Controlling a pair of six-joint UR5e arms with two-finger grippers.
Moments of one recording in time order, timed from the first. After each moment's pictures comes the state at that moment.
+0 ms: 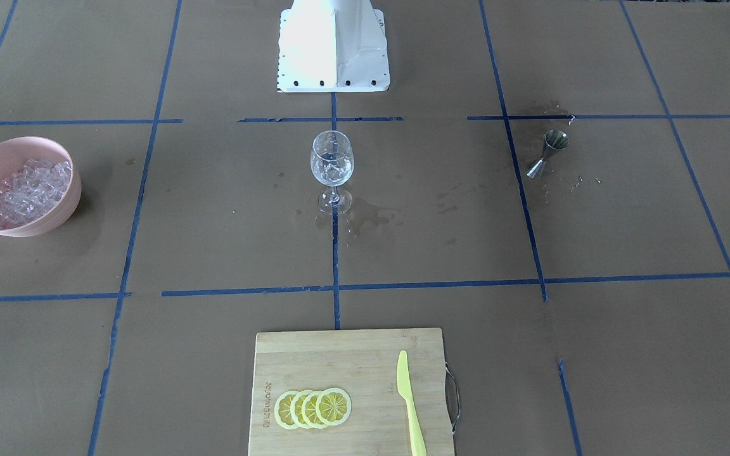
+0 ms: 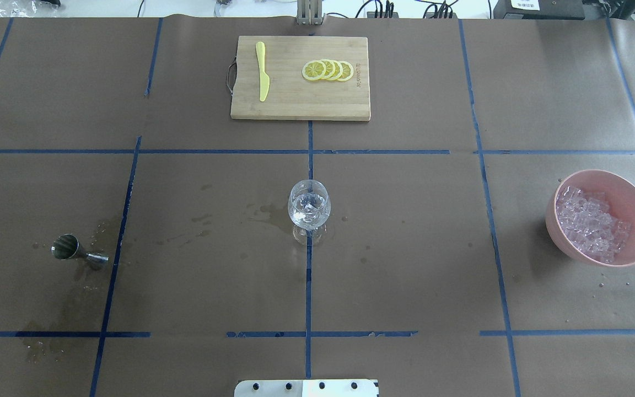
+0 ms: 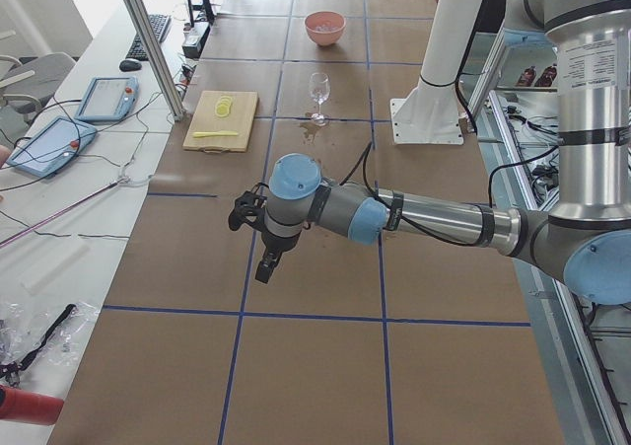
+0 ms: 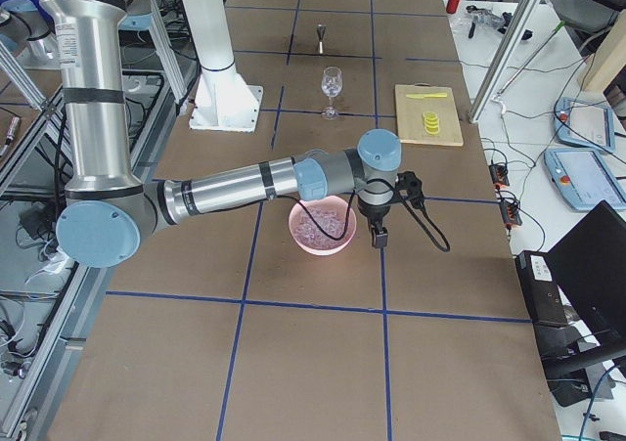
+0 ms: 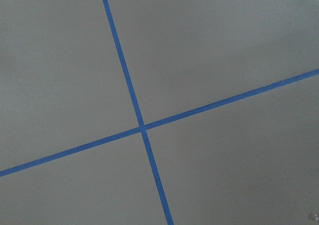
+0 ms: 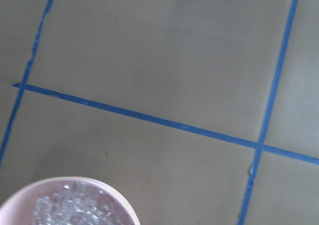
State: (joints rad) left arm -1.53 -1.44 -1.85 -1.79 -2.31 0.03; right arm 1.45 -1.53 1.75 -1.56 2.36 0.00
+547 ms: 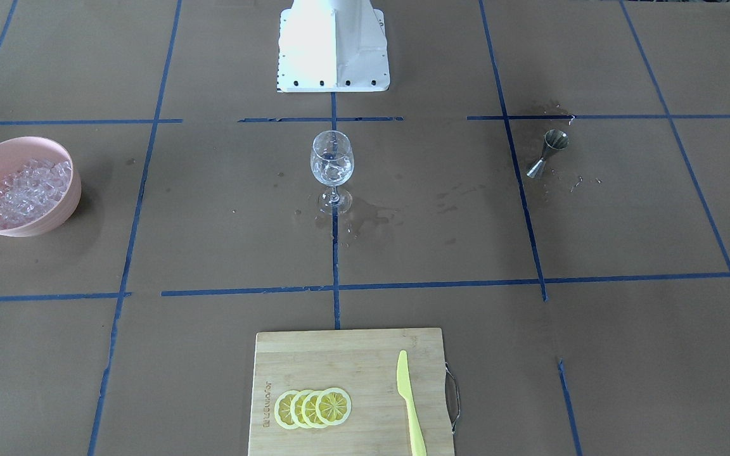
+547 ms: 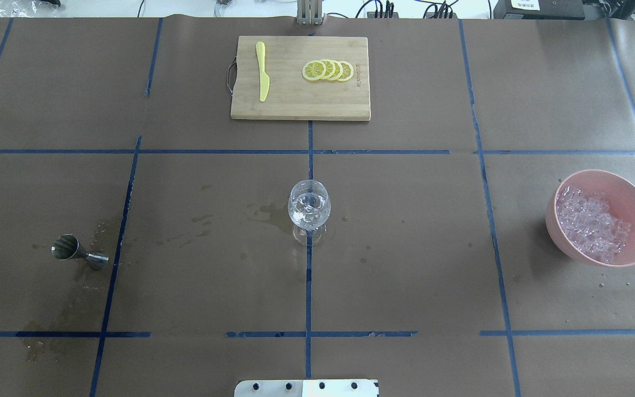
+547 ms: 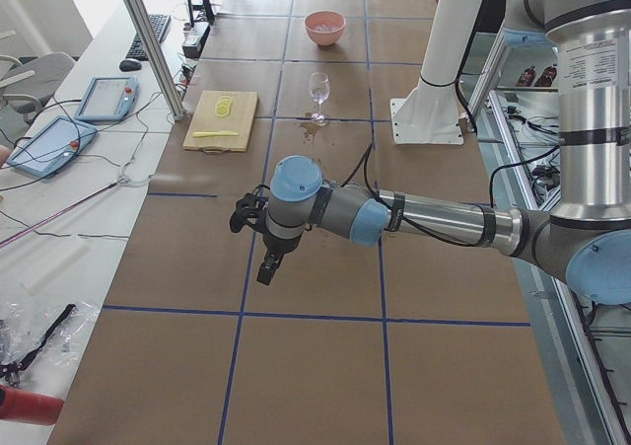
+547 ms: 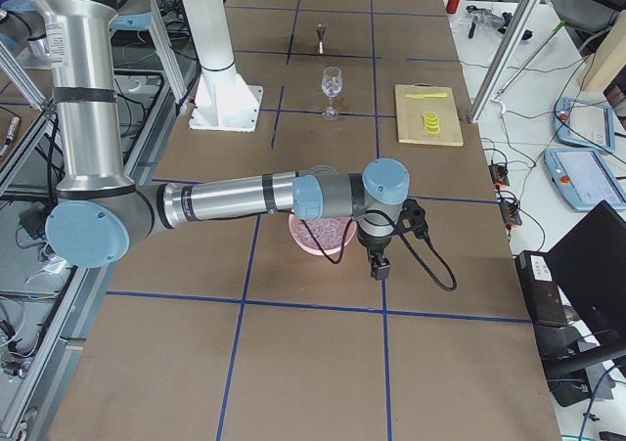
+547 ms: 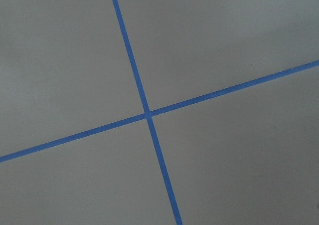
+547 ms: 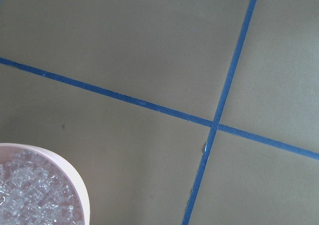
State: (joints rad) left arm -1.53 -1.41 -1.80 -1.81 -2.31 0.03; right arm 1.53 -1.52 1.69 -1.64 2.36 -0.18
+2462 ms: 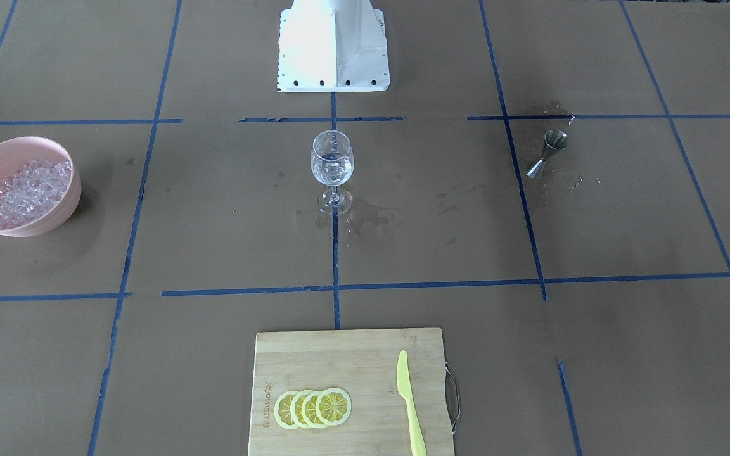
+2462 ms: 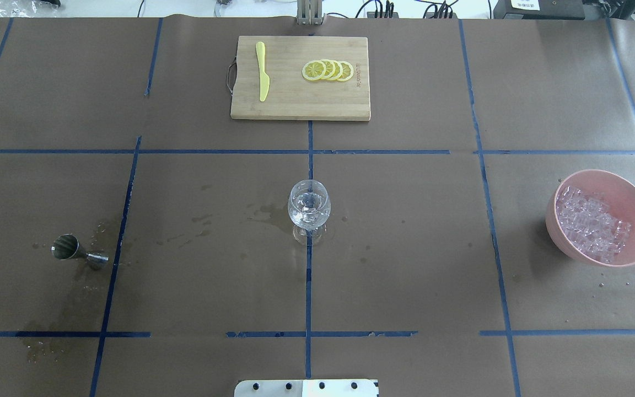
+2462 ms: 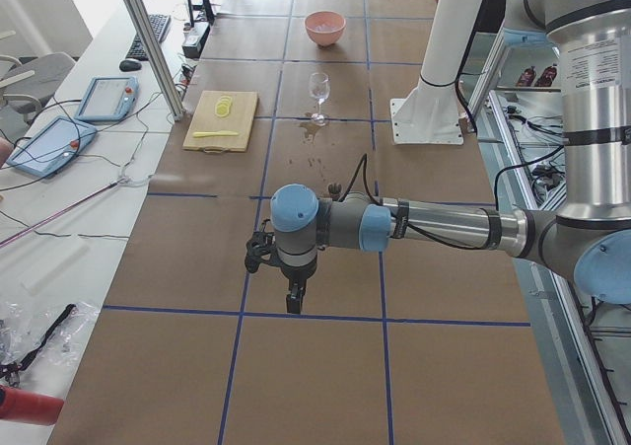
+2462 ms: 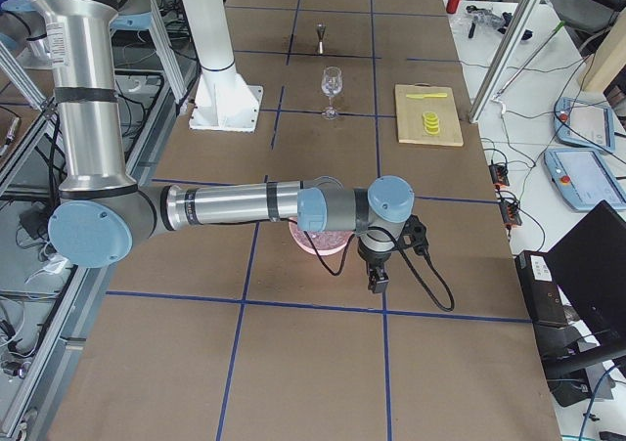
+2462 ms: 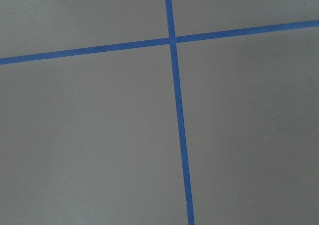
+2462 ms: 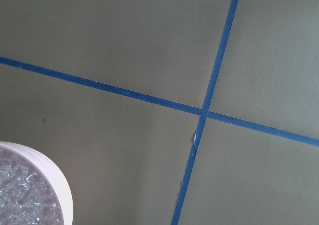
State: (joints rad) left arm -1.53 -1.41 -1.83 -1.55 -2.31 0.04; right arm 1.53 -1.51 1.63 -1.64 2.36 -0.18
